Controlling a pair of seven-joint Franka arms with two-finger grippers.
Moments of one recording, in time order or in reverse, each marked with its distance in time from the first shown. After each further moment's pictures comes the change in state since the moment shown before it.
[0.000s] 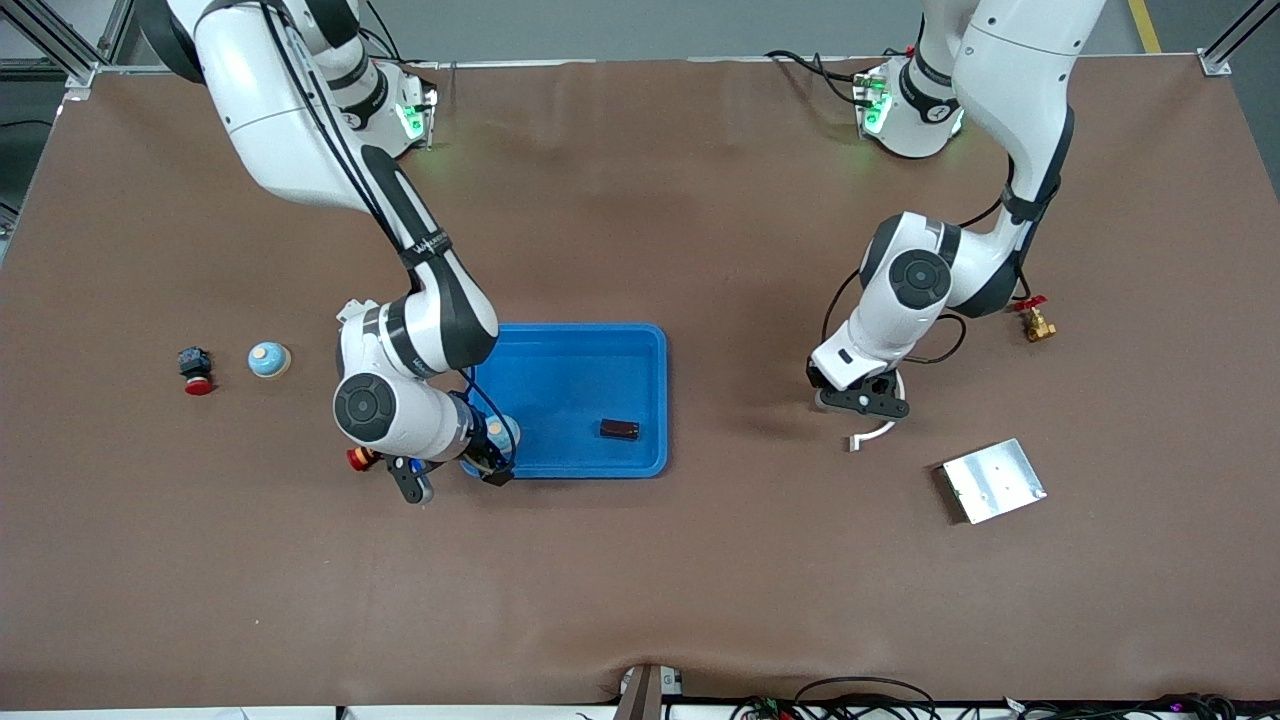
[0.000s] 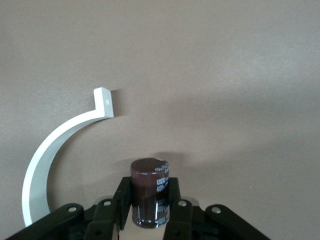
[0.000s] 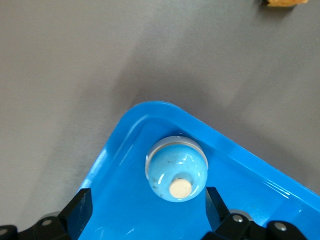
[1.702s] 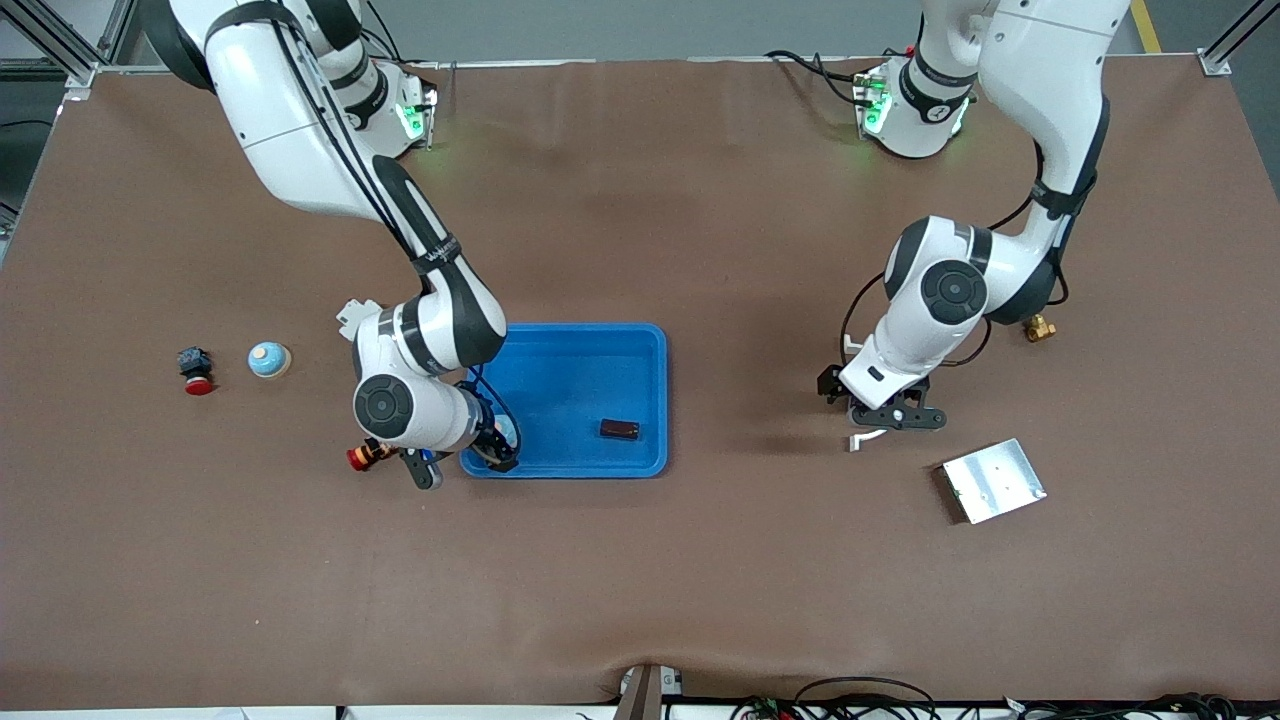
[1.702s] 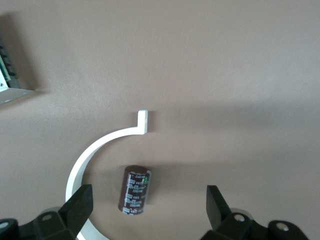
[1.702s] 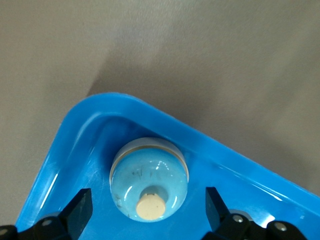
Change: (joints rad) left arm 0.046 -0.042 -0.020 0.122 0.000 -0.182 -0.179; right arm -0.002 0.014 0.025 -0.087 0.000 0.078 0.046
